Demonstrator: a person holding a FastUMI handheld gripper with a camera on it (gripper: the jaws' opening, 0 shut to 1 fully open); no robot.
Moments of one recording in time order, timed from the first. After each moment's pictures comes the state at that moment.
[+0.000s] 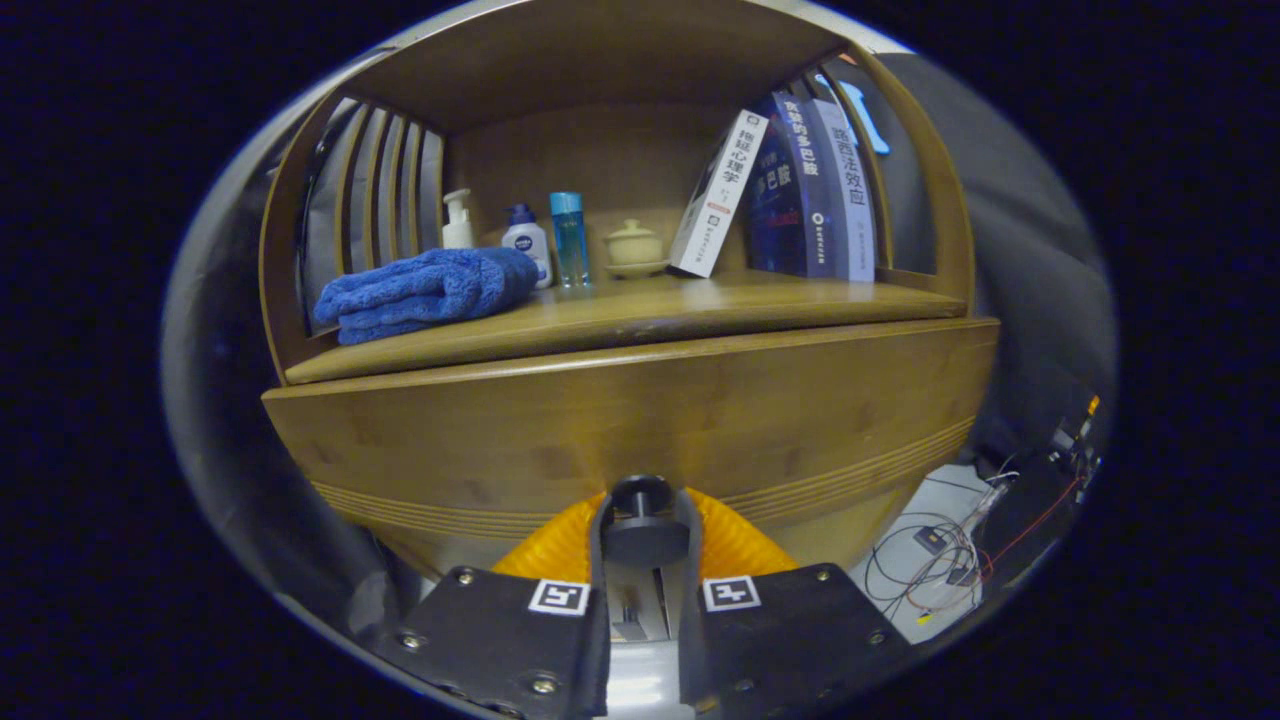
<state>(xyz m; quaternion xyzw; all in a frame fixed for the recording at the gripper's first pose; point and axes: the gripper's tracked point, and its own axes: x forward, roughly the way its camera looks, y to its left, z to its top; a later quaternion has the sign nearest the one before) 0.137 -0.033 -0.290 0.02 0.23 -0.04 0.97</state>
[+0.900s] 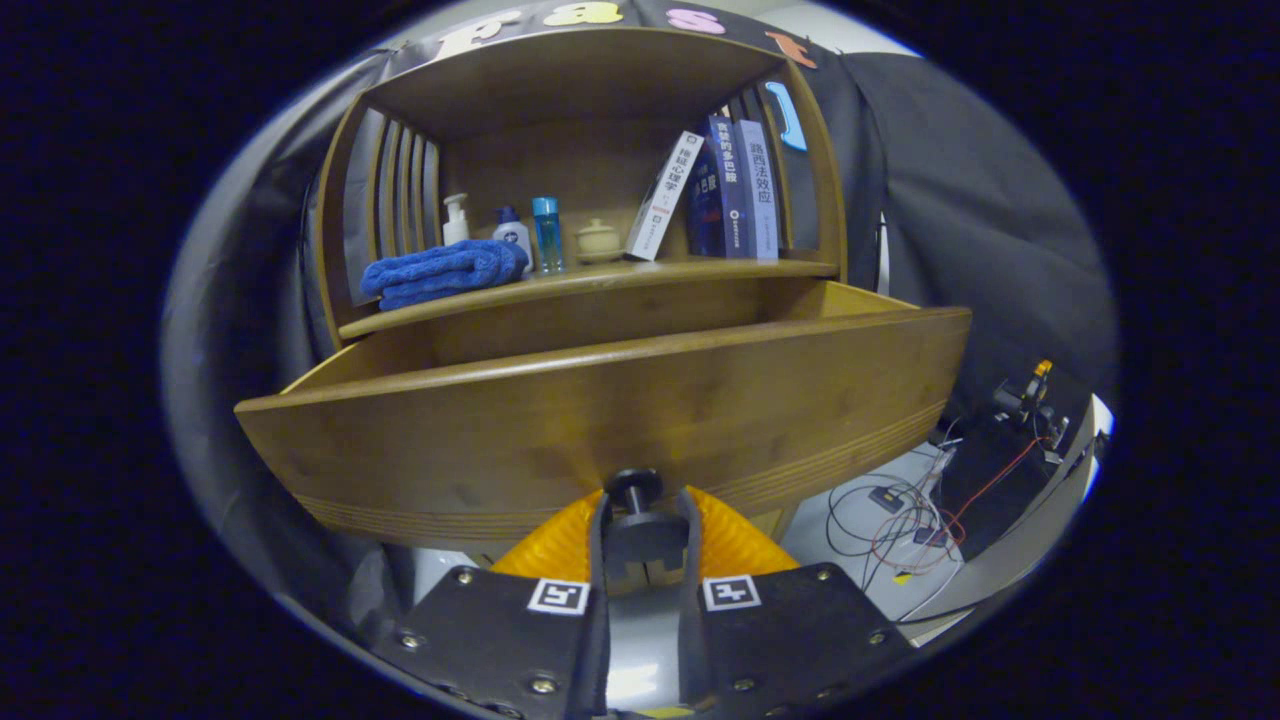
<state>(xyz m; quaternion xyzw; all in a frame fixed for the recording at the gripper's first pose) 0.005 -0.043 -0.278 0.02 0.24 -0.10 0.97</state>
